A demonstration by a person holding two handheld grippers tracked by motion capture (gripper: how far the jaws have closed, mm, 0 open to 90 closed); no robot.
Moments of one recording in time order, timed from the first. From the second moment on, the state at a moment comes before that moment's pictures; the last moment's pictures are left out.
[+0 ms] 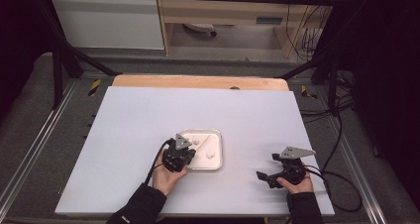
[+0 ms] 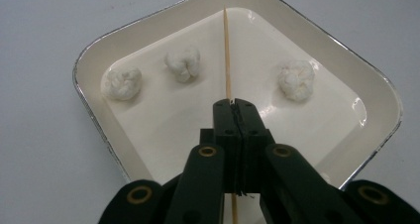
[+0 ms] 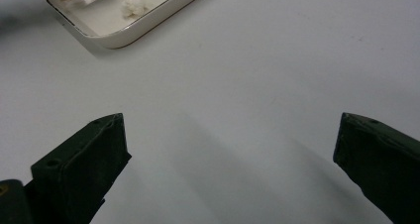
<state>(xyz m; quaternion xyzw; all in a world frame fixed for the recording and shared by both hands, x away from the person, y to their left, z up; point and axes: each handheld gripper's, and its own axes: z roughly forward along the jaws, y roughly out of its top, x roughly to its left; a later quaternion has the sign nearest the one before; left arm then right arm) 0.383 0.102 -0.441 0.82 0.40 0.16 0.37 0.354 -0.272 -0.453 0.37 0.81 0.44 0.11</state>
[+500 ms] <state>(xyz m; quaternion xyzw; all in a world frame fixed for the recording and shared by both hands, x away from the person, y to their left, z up) 0.382 0.116 -0.426 0.83 0.38 0.15 0.39 0.353 -0.266 -0.450 0.36 0.82 0.43 0.13</state>
